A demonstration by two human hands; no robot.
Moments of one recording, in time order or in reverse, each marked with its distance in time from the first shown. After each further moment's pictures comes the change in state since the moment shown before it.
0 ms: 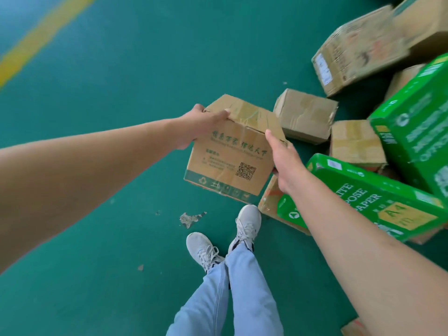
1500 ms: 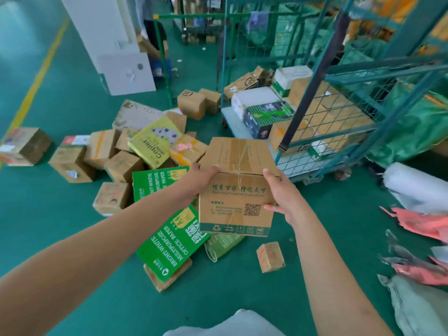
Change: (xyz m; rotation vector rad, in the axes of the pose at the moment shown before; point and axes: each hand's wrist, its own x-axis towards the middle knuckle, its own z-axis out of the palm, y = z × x) left_hand -0.794 0.124 0.409 0.486 -0.550 0.730; right_hand -0.741 0.224 -0.532 0.711 0.733 -0.259
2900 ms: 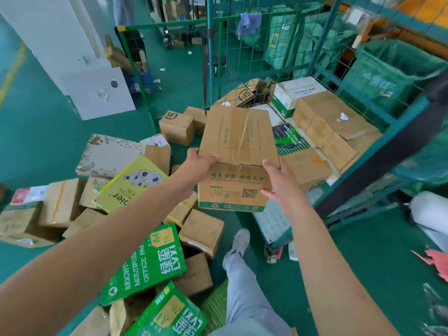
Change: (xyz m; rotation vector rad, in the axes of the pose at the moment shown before) left_hand 0.440 0.287 0.003 -0.001 -0.001 0.098; right_hand 0.446 -0.253 0.010 0.197 0.036 -0.118
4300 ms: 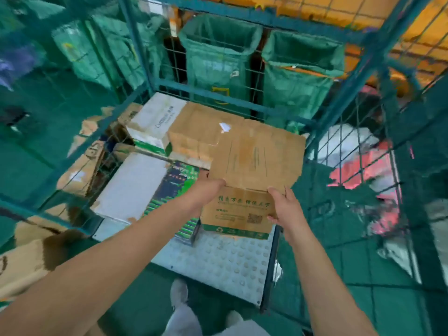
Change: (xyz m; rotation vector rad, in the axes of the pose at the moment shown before) left_hand 0.462 0.271 0.375 0.495 -0.787 0.032; right_hand 0.386 -0.103 -0.218 0.367 0.865 0.303
